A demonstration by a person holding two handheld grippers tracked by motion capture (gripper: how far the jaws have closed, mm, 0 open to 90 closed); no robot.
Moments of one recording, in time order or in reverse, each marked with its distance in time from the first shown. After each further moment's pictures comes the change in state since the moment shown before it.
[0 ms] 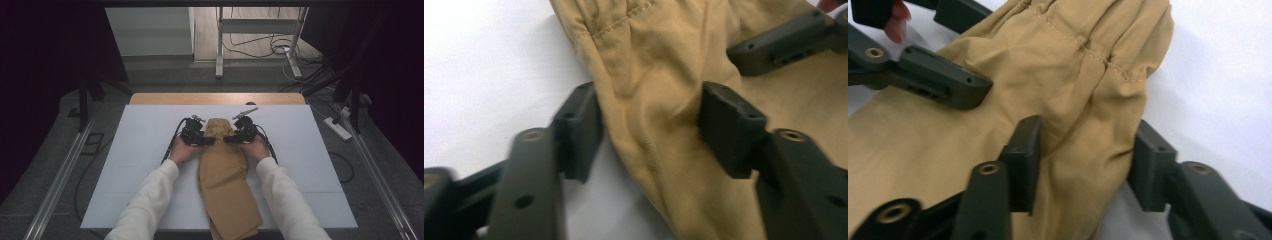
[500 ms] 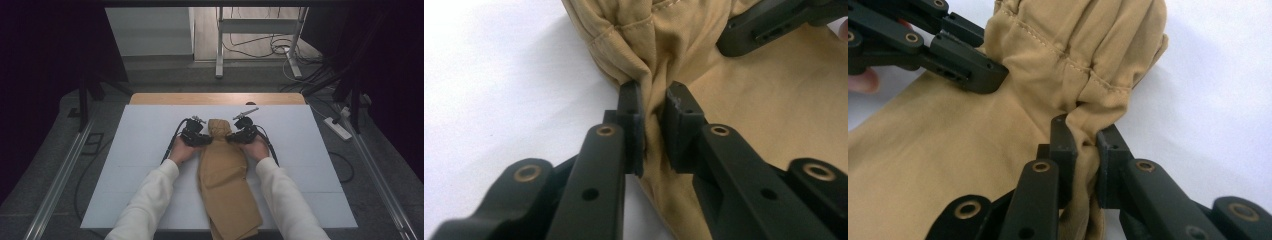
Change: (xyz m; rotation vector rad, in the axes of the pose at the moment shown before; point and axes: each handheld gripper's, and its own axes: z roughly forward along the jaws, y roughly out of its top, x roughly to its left) left arm -0.002 -0.001 -0.001 0.012 -0.030 0.036; right arm 0.002 -0.001 -0.002 0.011 0.028 -0.004
